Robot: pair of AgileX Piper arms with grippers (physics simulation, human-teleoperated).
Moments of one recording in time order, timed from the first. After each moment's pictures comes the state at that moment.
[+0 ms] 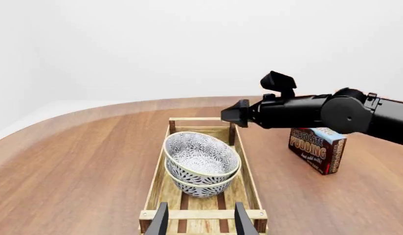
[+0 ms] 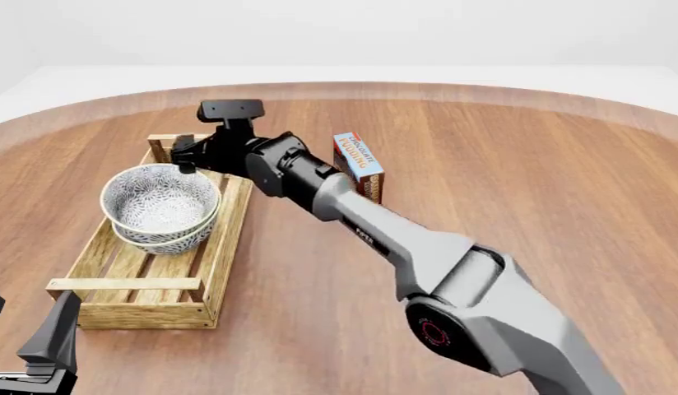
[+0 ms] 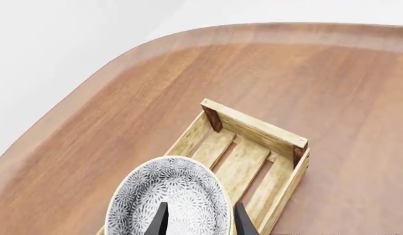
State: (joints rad) left arm 0.00 0.00 0.00 0.00 0.00; right arm 0.82 2.56 -2.48 0.36 0.34
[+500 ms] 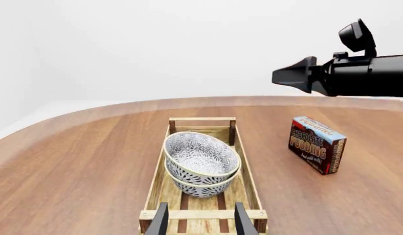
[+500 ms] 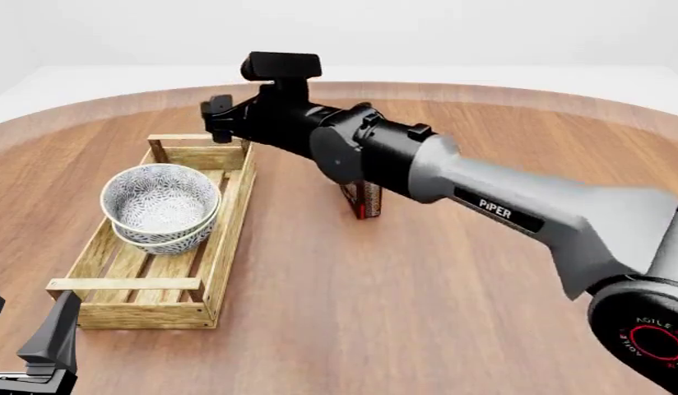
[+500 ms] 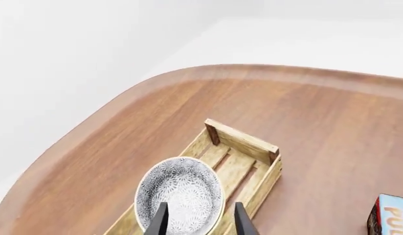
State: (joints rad) left arm 0.00 0.00 0.00 0.00 0.00; right arm 0.80 1.99 -1.74 0.05 0.29
